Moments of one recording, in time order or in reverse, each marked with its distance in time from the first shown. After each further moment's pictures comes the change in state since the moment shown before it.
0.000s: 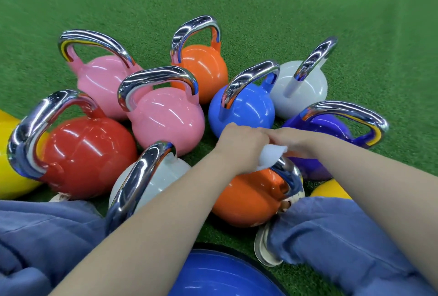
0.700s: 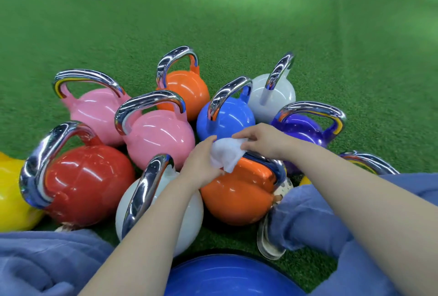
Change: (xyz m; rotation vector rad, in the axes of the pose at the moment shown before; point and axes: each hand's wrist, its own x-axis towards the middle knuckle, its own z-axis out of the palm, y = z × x) left_hand -0.058 -0.041 0.023 -0.874 -0.011 -0.375; right_hand -0.055 -0.019 0.030 -0.429 0.308 -0.413
